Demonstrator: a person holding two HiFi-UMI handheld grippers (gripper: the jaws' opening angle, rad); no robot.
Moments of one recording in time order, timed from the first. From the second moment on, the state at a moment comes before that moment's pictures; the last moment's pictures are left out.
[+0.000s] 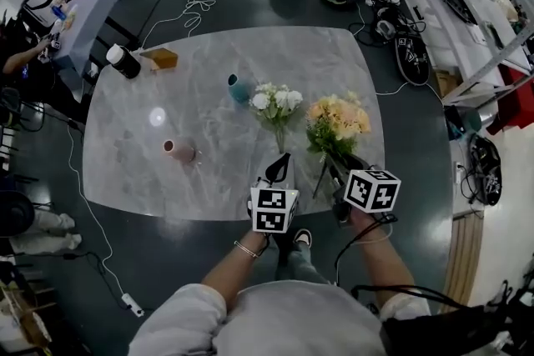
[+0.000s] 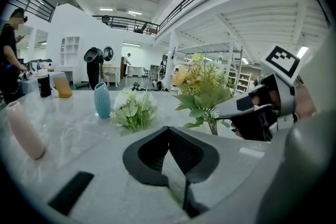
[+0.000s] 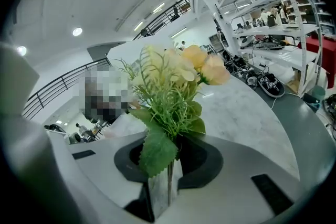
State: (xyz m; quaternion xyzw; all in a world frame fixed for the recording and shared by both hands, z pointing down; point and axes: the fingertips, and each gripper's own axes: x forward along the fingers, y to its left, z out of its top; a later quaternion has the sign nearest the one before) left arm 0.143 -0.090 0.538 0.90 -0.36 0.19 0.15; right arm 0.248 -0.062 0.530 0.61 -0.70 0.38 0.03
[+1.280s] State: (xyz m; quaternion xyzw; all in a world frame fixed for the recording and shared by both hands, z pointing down) left arm 0.143 -0.117 0.593 0.89 -0.36 0.23 0.19; right arm 0.254 -0.099 0.605 0.60 -0.65 0.46 0.02
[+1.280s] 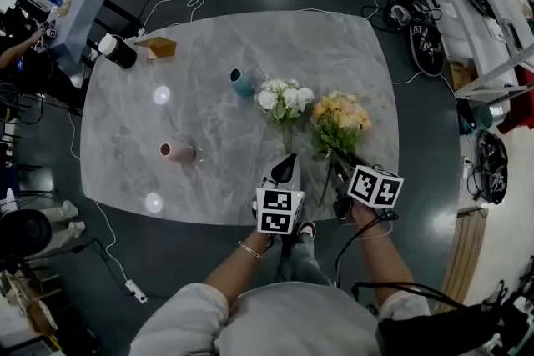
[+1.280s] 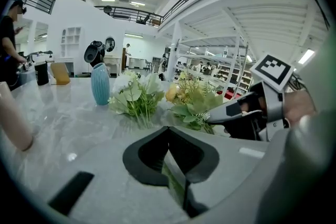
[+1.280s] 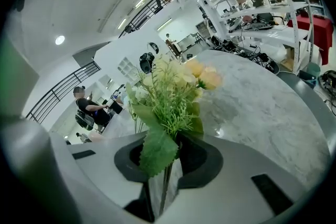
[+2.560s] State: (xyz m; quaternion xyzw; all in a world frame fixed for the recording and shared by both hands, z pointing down) left arm 0.119 -0.114 0.576 0.88 -0.38 0.22 0.18; right arm 0.256 -0.089 0.600 0.63 -0.63 0.46 0.06
